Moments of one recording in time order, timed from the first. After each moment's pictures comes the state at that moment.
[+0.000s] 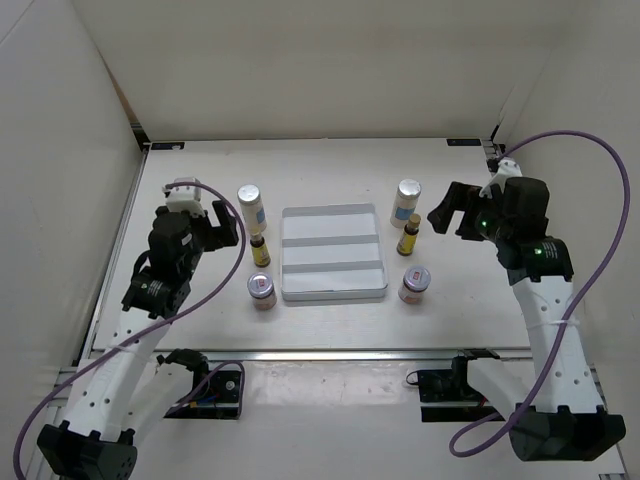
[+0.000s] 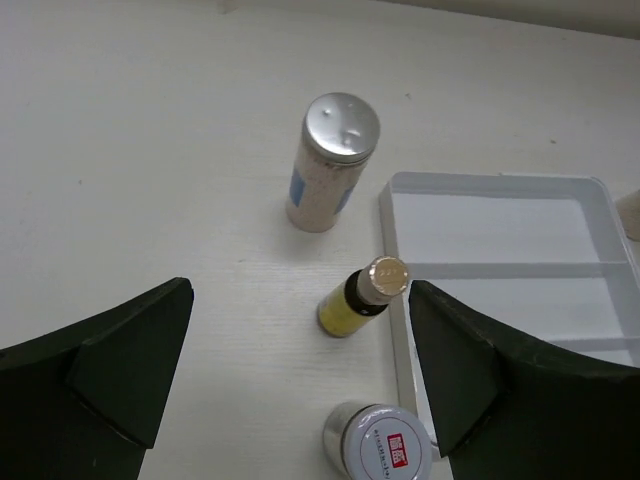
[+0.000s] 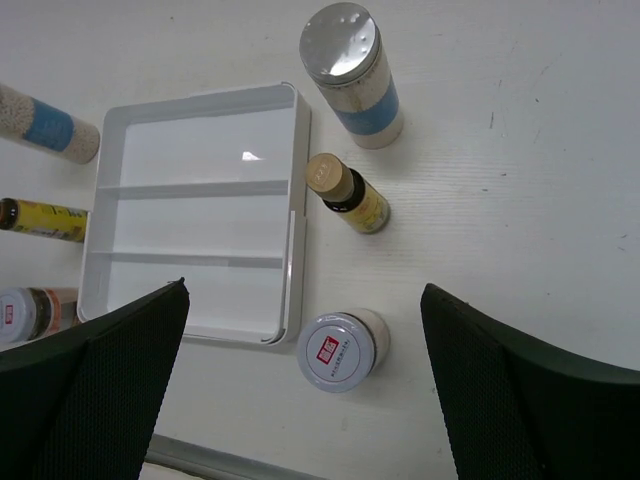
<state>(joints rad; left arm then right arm) -0.28 0.78 0.83 -0.32 -0.16 -0.19 0.05 0.96 1.13 -0.72 -0.25 0.22</state>
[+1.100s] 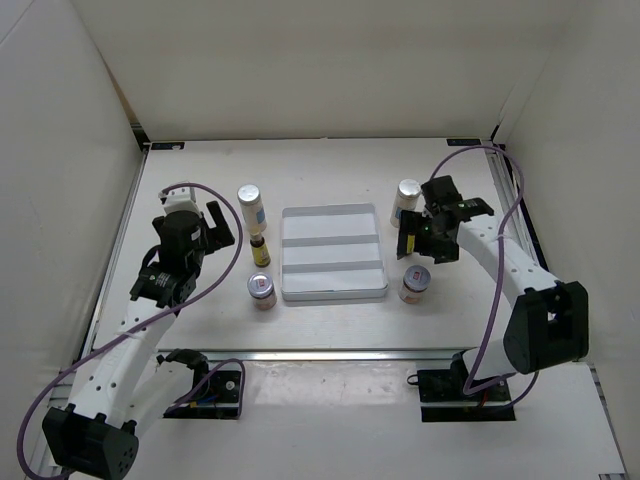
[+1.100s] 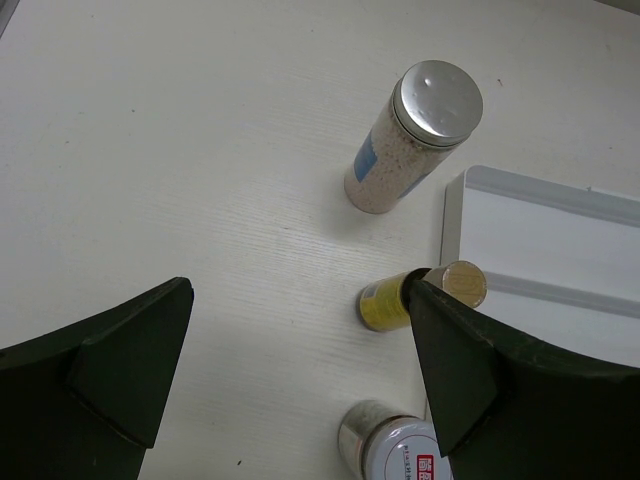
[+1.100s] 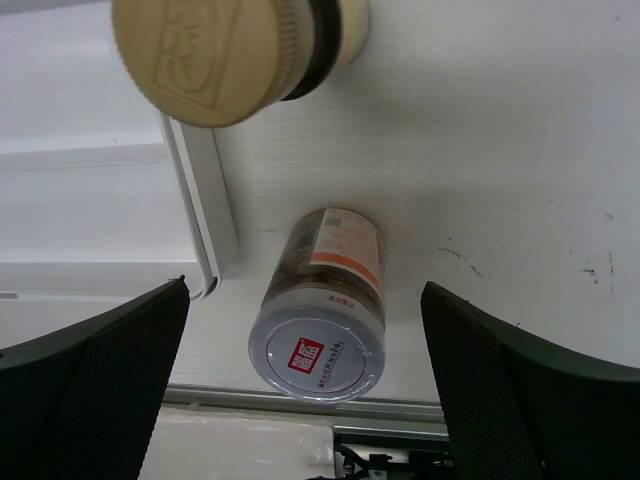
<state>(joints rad) -0.28 0.85 0.79 -0.38 -0.36 -0.34 0.28 1.41 1.12 -0.88 -0.03 0.33</state>
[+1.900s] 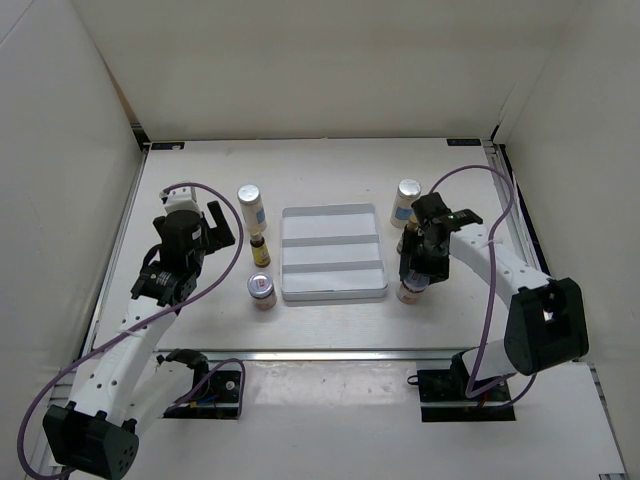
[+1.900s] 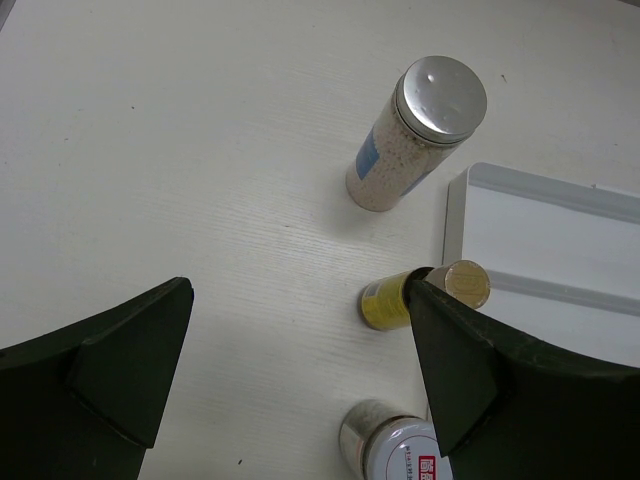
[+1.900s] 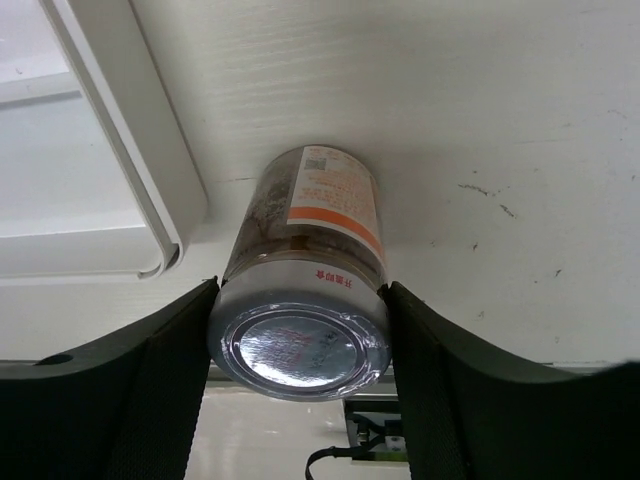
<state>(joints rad) -0.28 0.86 0.79 -0.38 -0.36 -0.34 0.36 1.43 1.01 -0.91 0.00 0.45</state>
